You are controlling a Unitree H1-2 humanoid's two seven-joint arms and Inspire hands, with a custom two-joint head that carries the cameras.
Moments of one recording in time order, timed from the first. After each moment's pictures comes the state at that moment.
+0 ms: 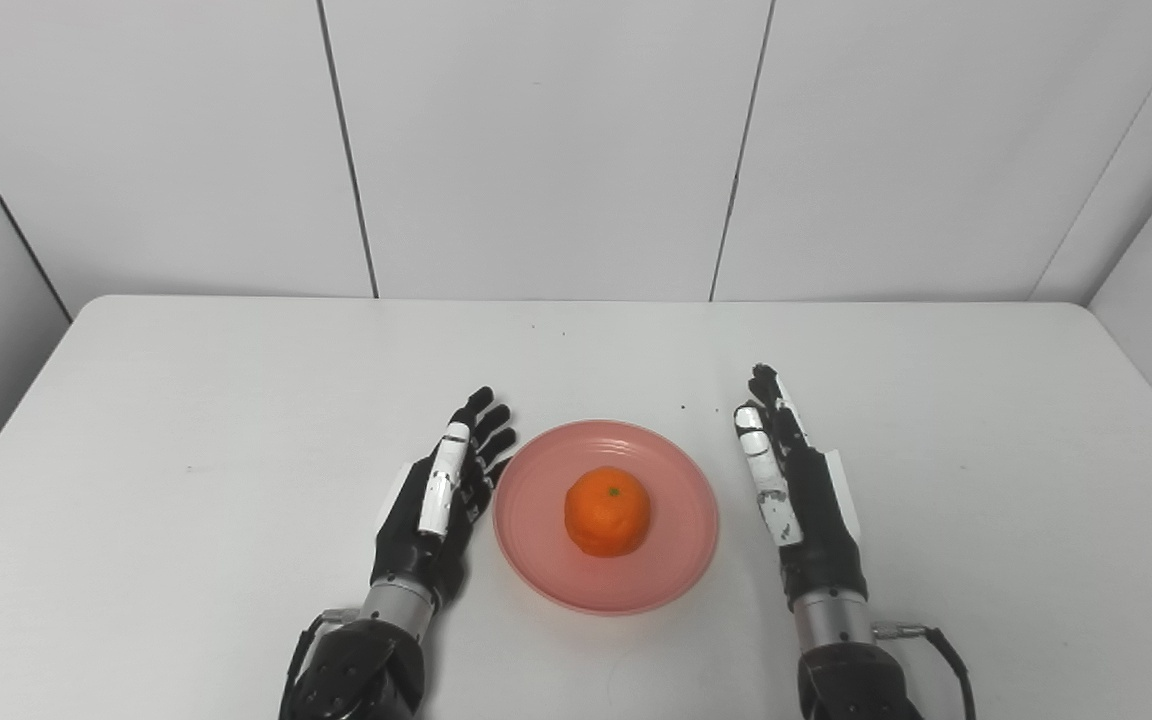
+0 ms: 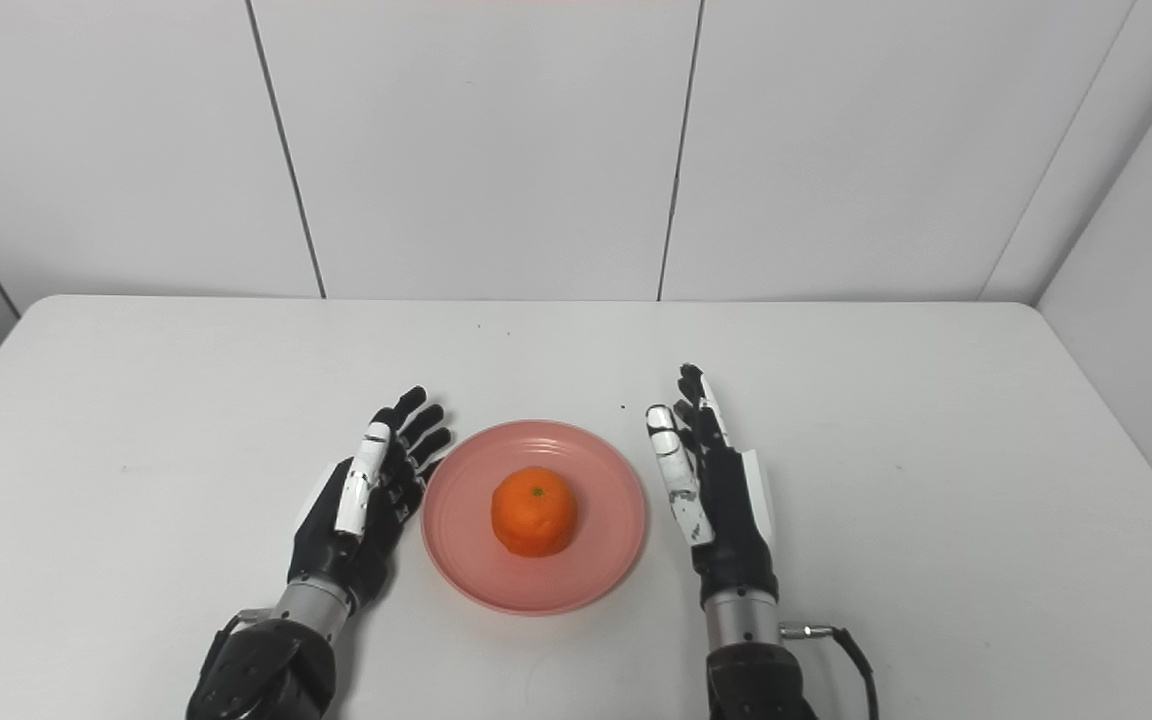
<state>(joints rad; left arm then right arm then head) -0.17 -0.09 -0.06 -0.07 -0.12 0.30 -0.08 -0.08 0.12 0.05 -0.23 -0.21 0.19 -0.09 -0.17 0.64</state>
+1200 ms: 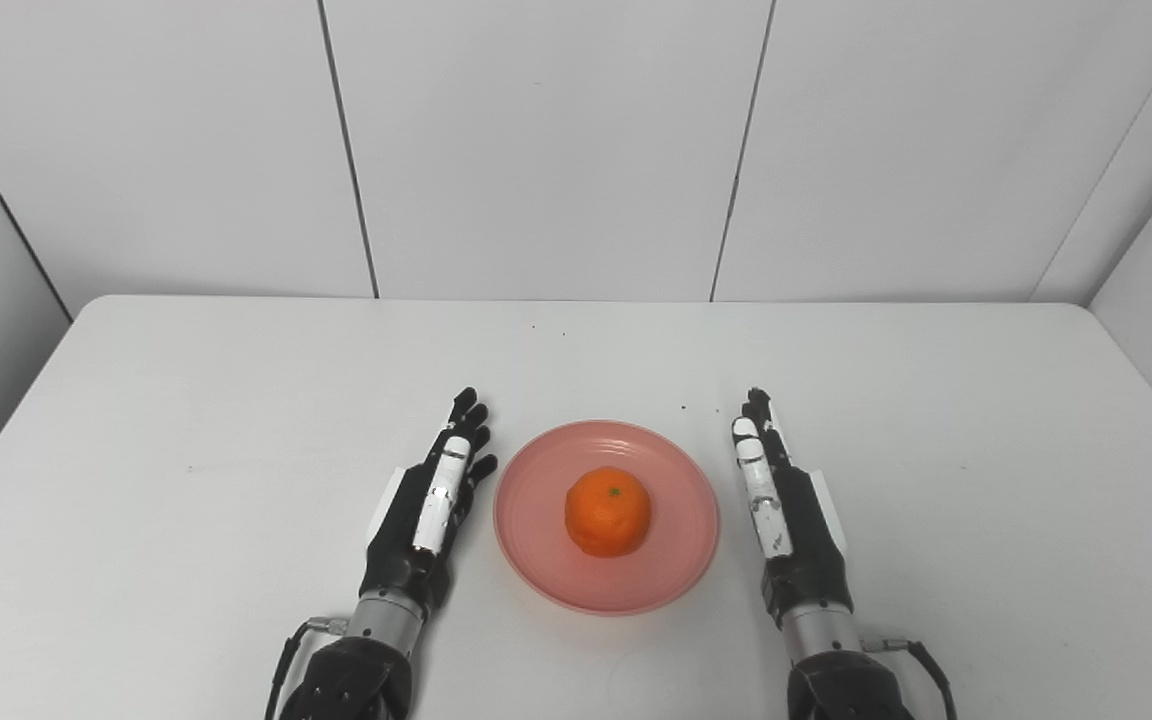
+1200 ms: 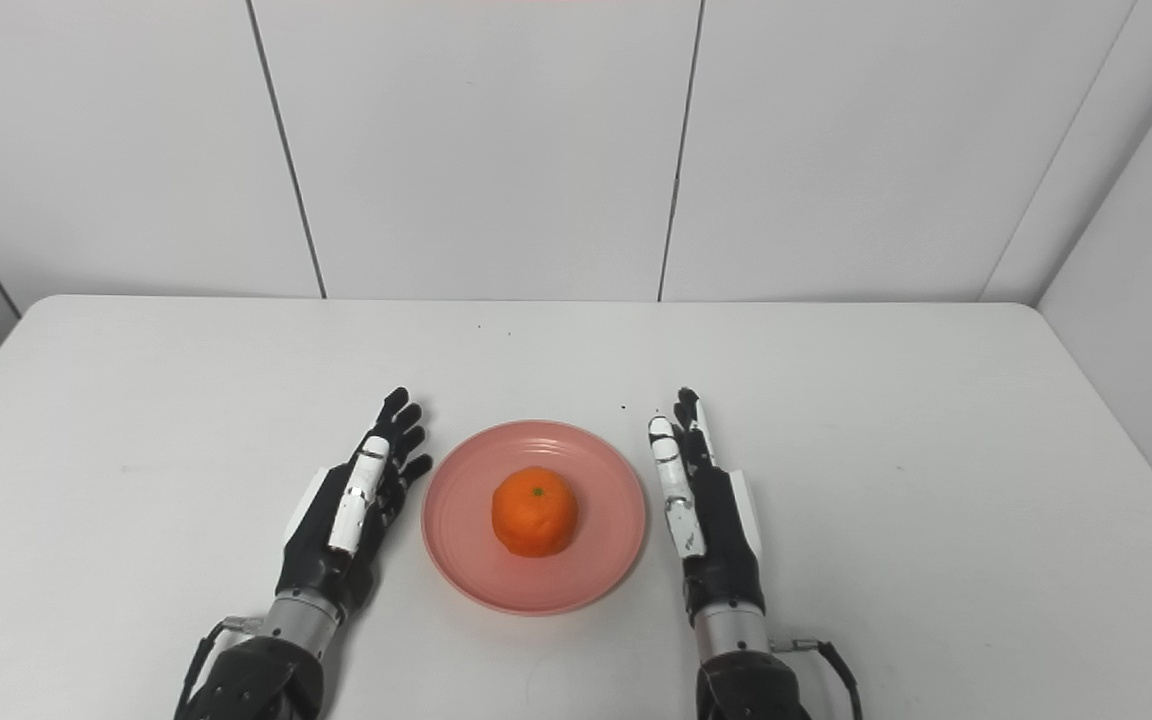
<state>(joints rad) -0.15 -0.05 -0.11 -0.05 -0.04 0.18 -0.09 -0.07 0.12 0.05 -0.21 -0.11 0.26 -0.07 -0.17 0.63</state>
